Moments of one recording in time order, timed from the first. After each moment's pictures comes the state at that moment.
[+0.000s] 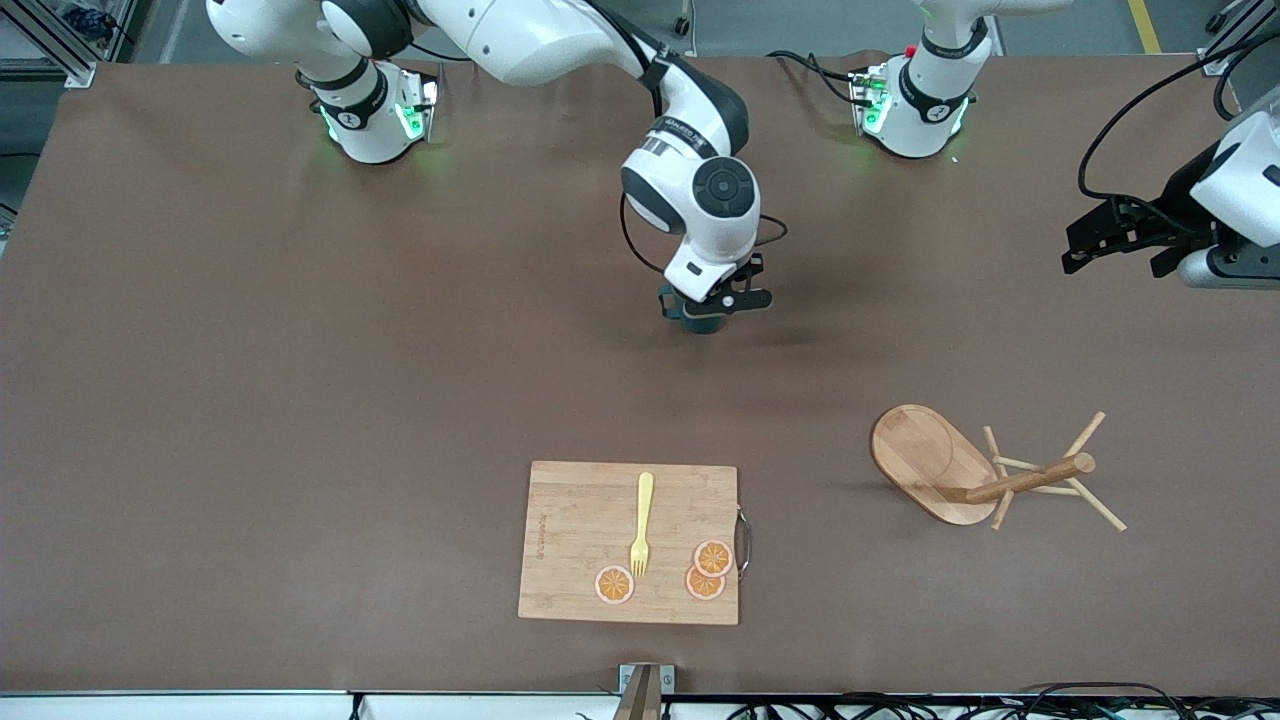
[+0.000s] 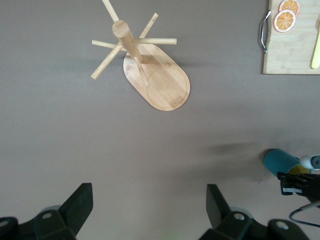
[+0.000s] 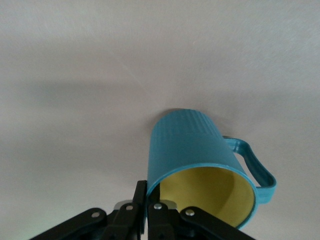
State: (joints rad) left arm -0.04 -0.02 -0.03 -1.60 -0.05 1.58 -0.03; right arm 1.02 0.89 -0.05 -1.15 0.23 2.01 0.79
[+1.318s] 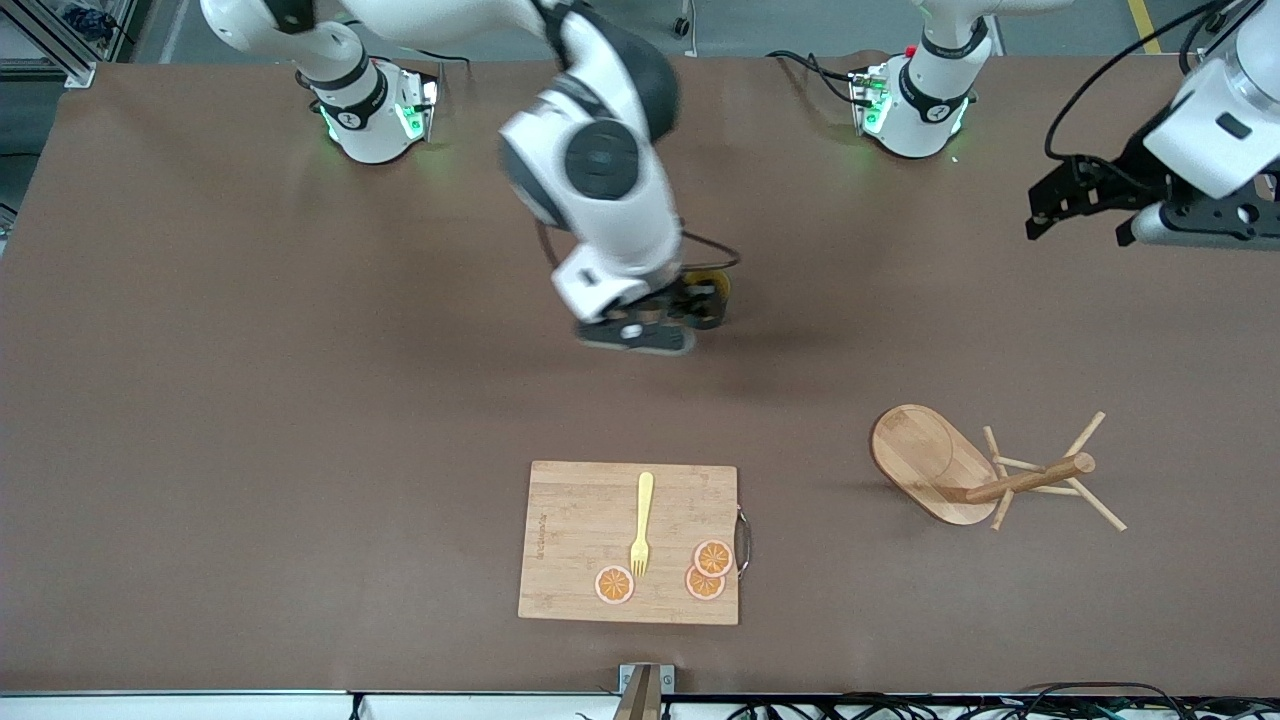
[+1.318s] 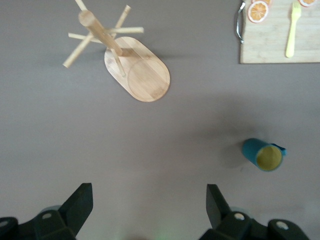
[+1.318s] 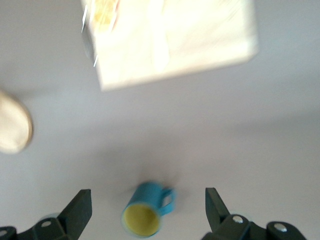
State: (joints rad) left arm -0.04 -0.09 -0.13 -1.60 -0.07 1.52 -0.11; right arm 0.72 0.60 -0.09 -1.06 0.16 1.76 0.86
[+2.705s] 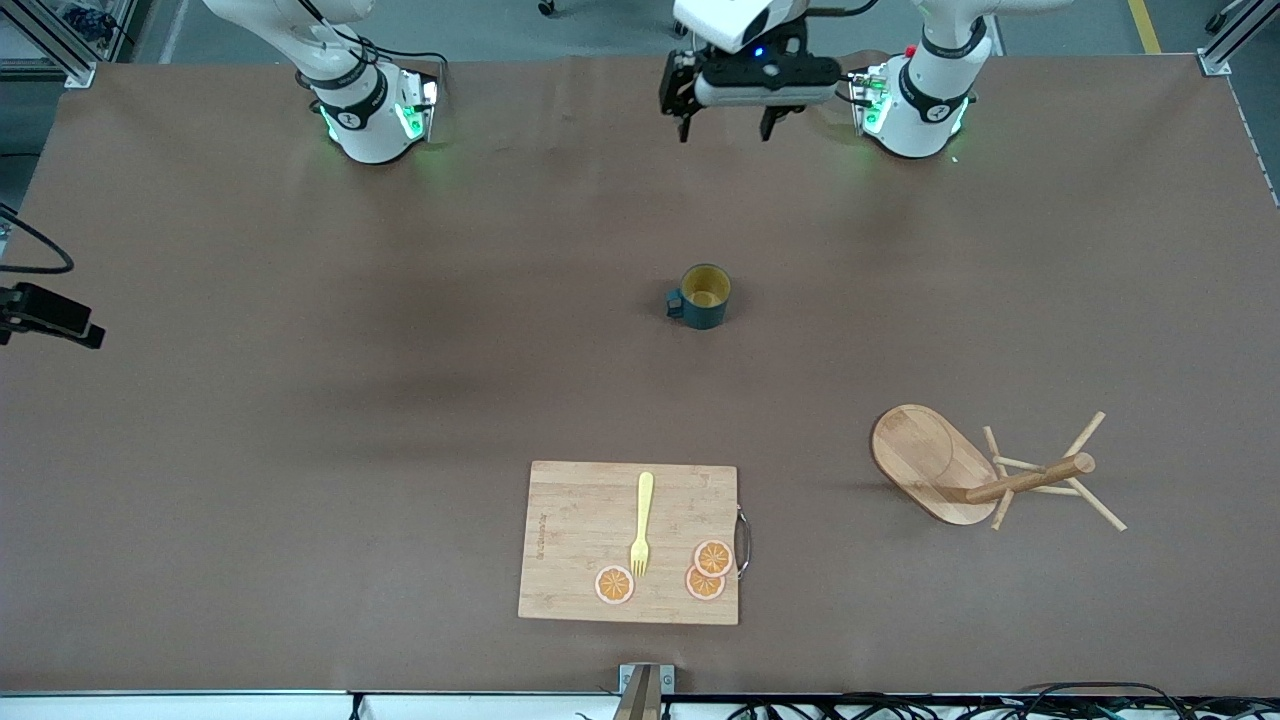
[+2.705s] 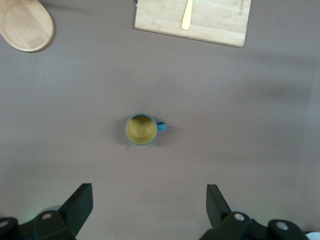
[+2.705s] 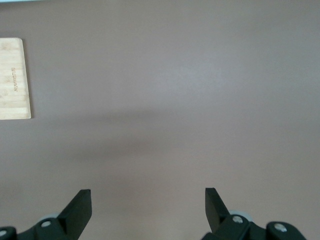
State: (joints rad) left arm -0.05 -0.04 -0.80 -1.69 -0.04 1.80 -0.96; right arm -0.01 0.25 -0.09 -1.22 0.02 1.48 -0.05
